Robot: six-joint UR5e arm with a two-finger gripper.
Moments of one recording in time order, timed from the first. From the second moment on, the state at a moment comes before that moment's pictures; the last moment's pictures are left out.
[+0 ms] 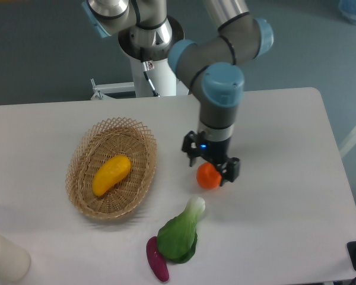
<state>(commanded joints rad) 2.39 -1.83 -1.78 -0.98 1.43 1.11</state>
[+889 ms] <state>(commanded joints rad) 2.12 -1.89 -1.81 -1.01 1.44 0.72</state>
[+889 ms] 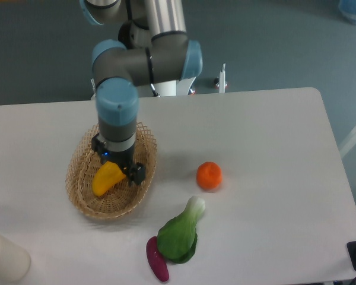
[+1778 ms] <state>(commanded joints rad) 2.08 -1.92 -1.86 -1.01 1.51 0.70</state>
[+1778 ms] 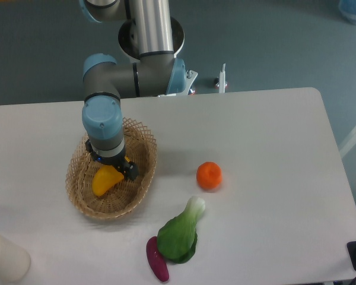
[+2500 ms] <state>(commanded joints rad) 2.08 -1.95 -1.86 -1.01 1.52 0.70</state>
